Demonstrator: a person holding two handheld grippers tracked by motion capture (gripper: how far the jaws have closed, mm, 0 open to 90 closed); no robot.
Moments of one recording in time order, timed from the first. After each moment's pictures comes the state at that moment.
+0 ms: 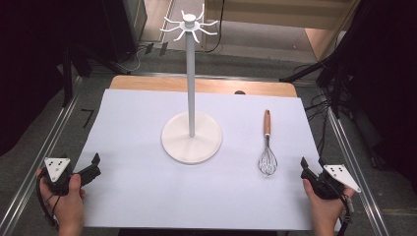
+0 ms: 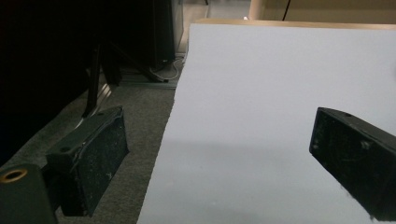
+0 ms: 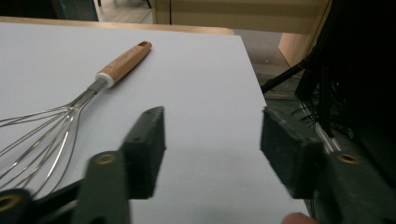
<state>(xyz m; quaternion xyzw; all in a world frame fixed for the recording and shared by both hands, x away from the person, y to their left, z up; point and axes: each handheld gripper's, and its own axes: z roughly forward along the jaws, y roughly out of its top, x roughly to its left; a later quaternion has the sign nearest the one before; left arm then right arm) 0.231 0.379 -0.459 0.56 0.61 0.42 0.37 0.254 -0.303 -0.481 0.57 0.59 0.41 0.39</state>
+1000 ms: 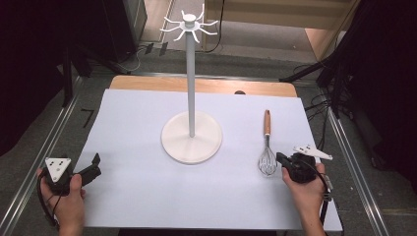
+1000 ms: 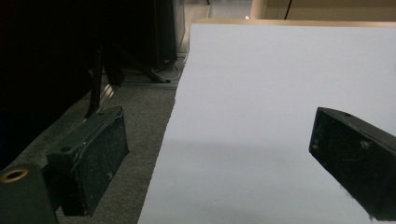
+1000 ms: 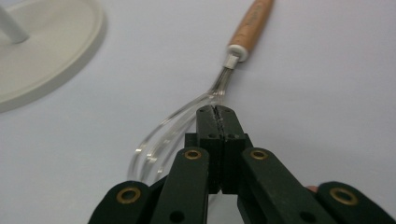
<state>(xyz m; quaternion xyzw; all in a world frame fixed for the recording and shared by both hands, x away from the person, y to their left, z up) 0.231 0.378 -0.459 0.56 0.61 0.42 0.36 0.290 -0.234 -0.446 0.57 0.70 0.39 0.19</state>
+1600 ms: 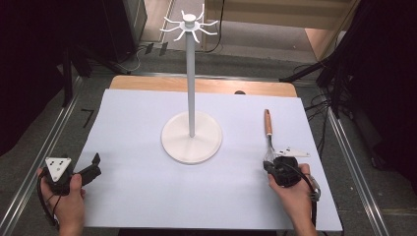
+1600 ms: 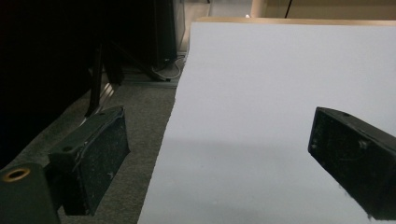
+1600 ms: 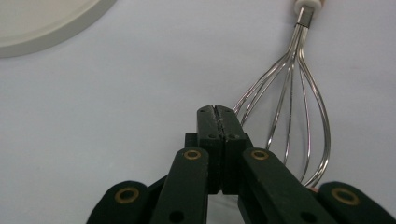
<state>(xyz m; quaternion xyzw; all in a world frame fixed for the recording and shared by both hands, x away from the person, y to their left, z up) 0.231 0.378 -0.460 0.56 0.61 0.42 0.36 0.284 -0.200 -0.449 0.56 0.75 0.32 0.16</state>
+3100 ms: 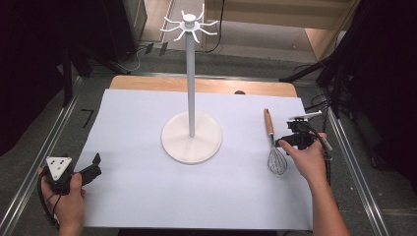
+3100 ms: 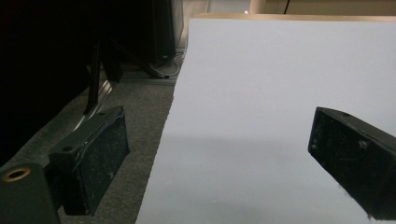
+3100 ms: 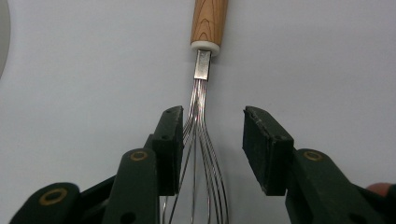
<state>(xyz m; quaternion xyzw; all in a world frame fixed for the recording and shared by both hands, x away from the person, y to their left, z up) 0.233 0.379 -0.460 0.57 0.61 0.41 0.36 0.386 -0.242 -0.419 0.66 0.72 0.21 0.07</state>
